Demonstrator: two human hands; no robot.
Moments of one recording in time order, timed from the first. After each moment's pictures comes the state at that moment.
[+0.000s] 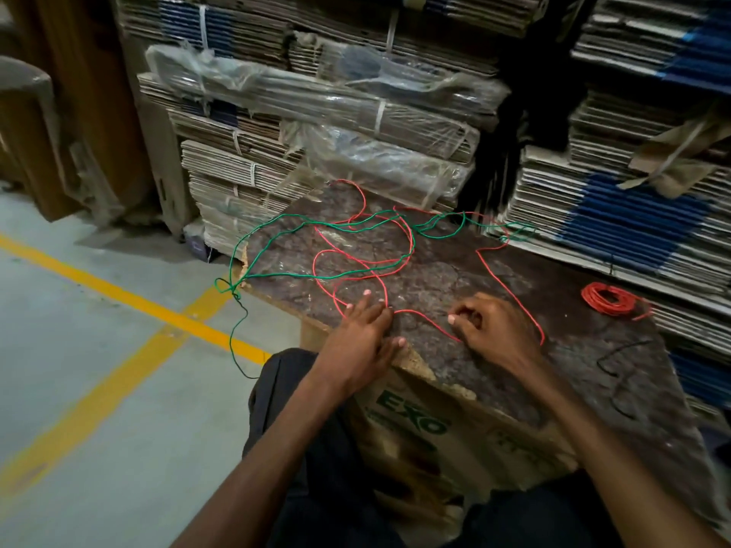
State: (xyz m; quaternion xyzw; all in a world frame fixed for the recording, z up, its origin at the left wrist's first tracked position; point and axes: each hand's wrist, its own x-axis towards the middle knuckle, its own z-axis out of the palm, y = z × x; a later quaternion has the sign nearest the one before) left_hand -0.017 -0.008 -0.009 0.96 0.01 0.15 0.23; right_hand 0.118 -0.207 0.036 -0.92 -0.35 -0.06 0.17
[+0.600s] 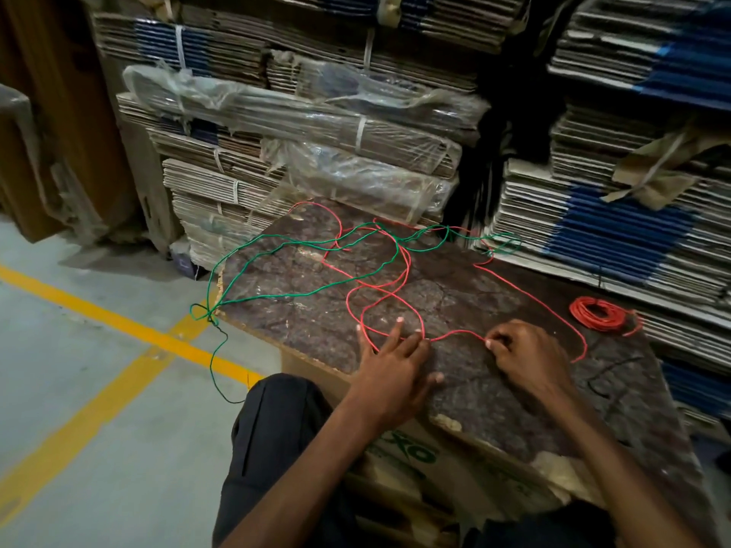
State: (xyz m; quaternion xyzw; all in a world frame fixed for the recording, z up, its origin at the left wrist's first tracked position) left_hand 0.022 -0.064 -0.015 0.98 -0.03 0.15 0.14; right_hand 0.153 -0.257 0.028 -0.97 -0.21 -0.07 0.13
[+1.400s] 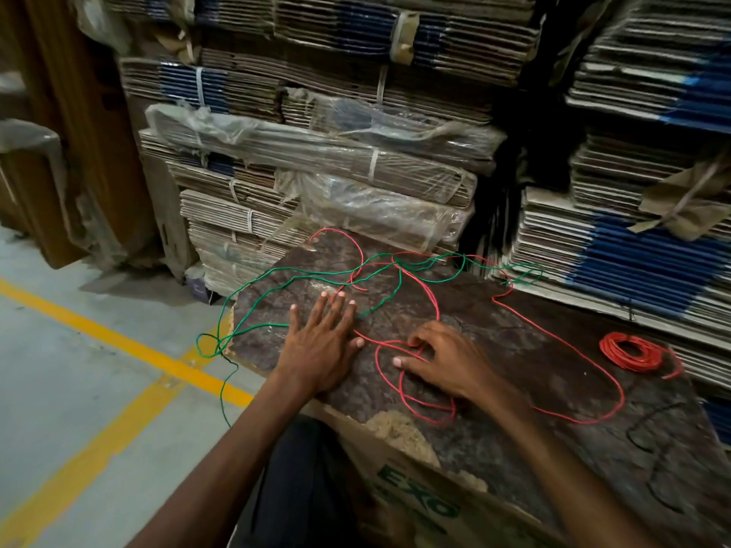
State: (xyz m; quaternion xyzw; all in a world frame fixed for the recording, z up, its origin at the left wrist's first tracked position) left_hand 0.045 0.071 0.012 0.99 0.13 0.07 0.01; right_hand 0.168 -0.132 0.020 -0.89 -0.43 -0.02 0.15
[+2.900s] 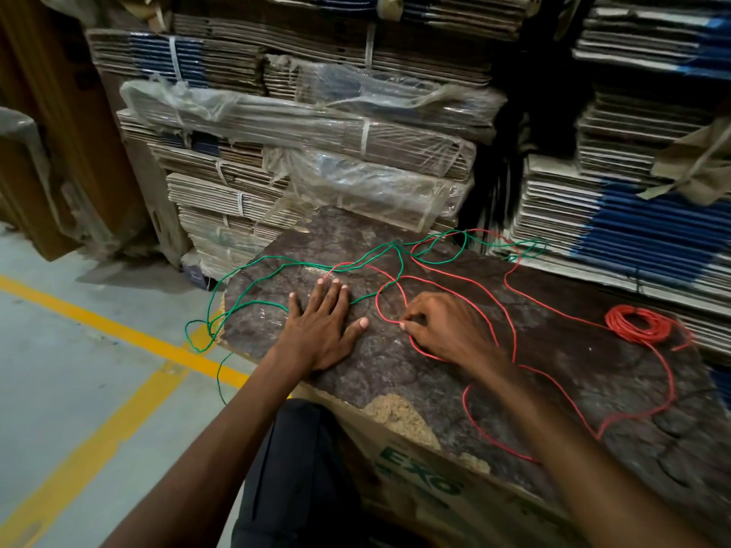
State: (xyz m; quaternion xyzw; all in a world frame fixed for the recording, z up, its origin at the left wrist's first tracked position) left_hand 0.067 0.079 -0.004 0.99 0.13 0.00 0.06; right_hand 0.185 -0.116 0.021 -0.90 -0.42 -0.04 0.14
